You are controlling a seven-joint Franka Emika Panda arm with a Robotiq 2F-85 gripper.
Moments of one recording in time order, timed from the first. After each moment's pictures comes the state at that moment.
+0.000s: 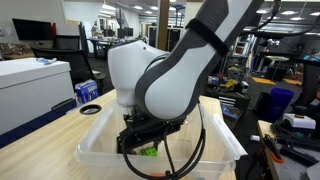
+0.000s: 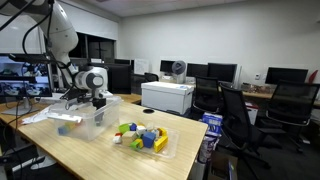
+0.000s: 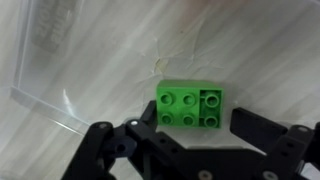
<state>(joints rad) 0.28 0.56 0.00 -2.08 -0.12 2.50 1.08</state>
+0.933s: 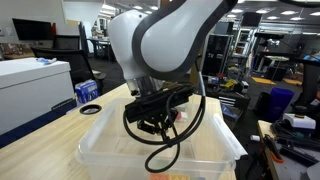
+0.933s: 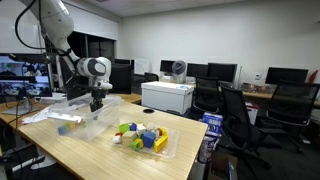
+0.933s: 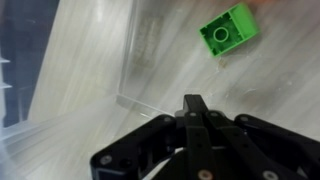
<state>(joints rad) 0.28 0.42 -0.04 -2.08 -0.09 2.15 1.21</state>
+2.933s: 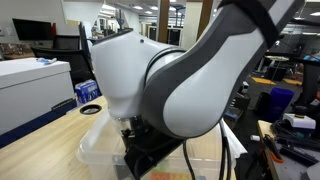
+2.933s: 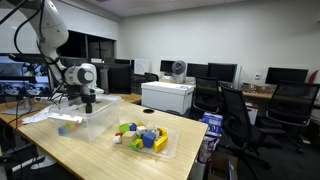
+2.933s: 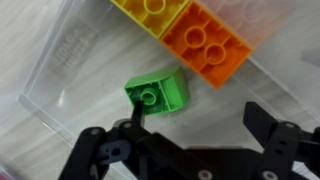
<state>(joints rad) 0.35 0.50 0.05 -2.12 -0.20 2.43 1.02</state>
